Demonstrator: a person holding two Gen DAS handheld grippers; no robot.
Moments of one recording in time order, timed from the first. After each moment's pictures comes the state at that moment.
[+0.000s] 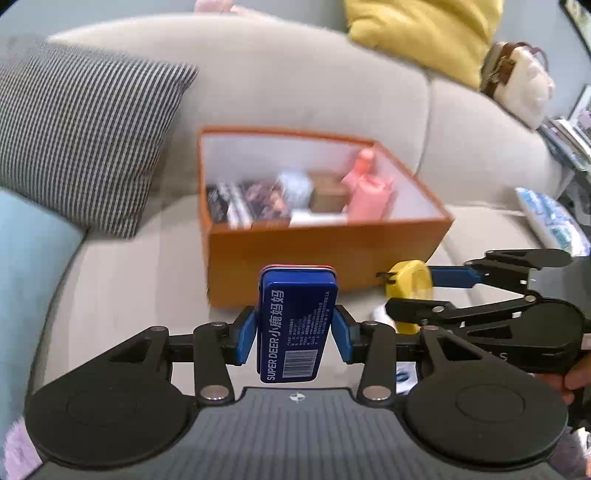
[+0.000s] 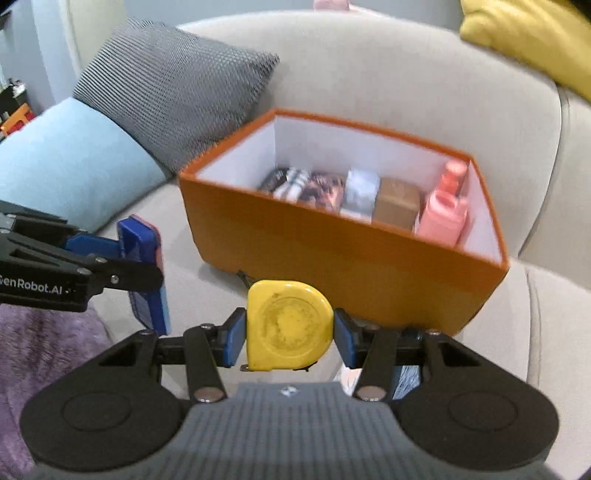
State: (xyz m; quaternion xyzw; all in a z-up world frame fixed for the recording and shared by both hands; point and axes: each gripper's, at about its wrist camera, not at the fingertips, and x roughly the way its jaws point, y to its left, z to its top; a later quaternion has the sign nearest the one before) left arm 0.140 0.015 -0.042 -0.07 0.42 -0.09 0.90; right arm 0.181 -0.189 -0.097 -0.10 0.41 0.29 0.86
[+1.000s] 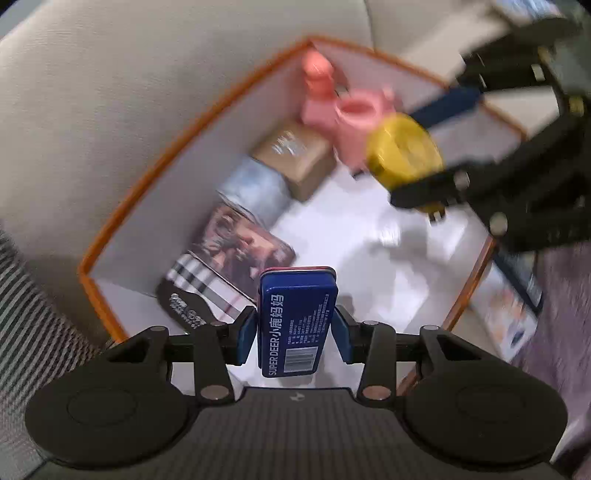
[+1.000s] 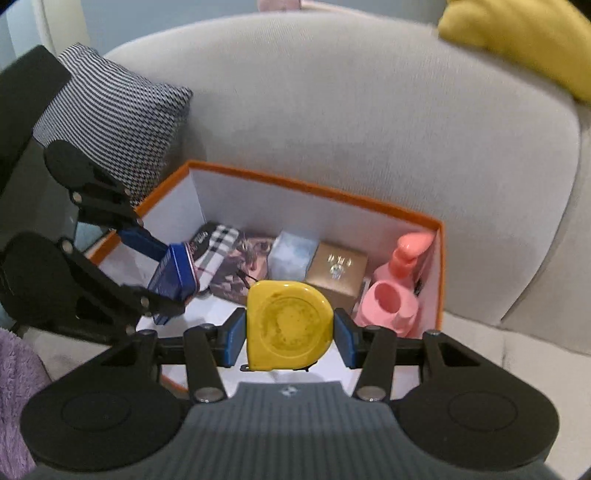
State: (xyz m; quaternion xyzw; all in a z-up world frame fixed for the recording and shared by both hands) left arm 0.345 -0.064 -0.097 0.27 0.56 -0.24 0.75; right arm 0.350 -0.199 -0.100 -0.10 0.45 0.28 0.84
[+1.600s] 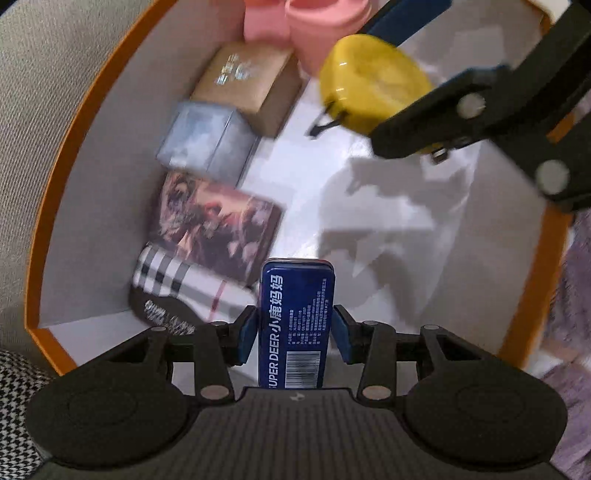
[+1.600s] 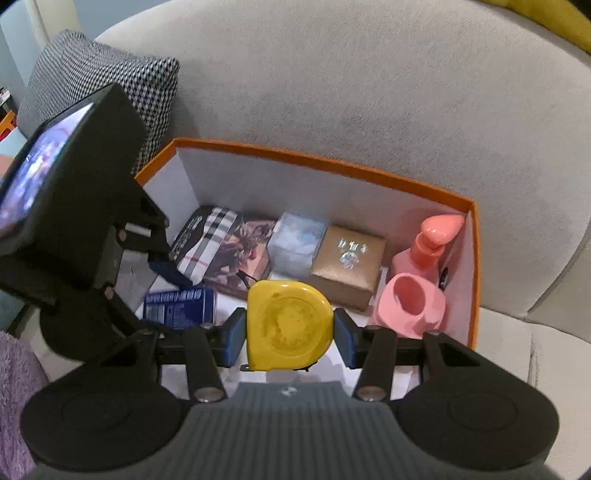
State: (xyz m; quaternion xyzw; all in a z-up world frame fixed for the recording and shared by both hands) left arm 0.364 -0.067 -0.159 0.38 0.60 -0.28 0.64; right arm 0.373 -0.185 -0.127 -0.10 0.49 0.29 0.82
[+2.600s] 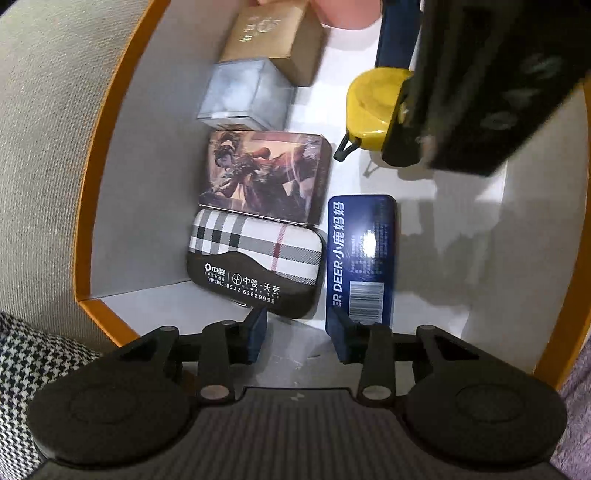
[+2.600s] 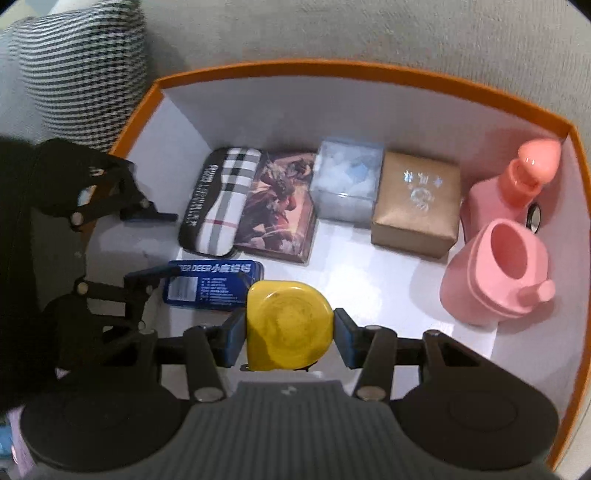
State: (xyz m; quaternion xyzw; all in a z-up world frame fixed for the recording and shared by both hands) left arm 0.335 -0.032 -0.171 0.48 0.56 -0.24 0.63; right arm 0.402 -0.135 -0.168 -0.04 0.64 0.26 0.72
